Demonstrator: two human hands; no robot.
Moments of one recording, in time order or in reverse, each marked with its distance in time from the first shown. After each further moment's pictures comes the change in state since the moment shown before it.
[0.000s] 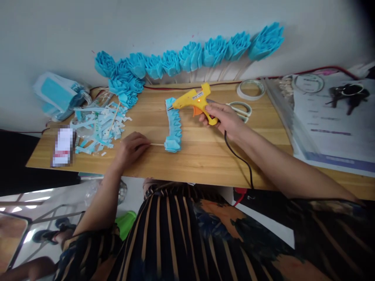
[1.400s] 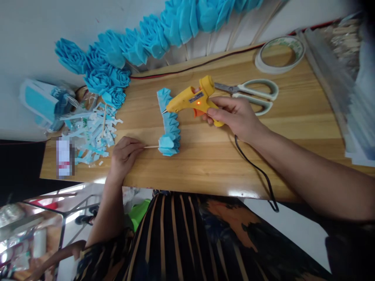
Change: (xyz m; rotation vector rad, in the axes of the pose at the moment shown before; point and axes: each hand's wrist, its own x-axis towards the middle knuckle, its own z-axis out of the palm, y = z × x) left_hand 0.001 0.006 -0.003 0.048 0.016 -0.120; right_hand -0.003 0.023 -0.013 -0.104 0.001 -0.144
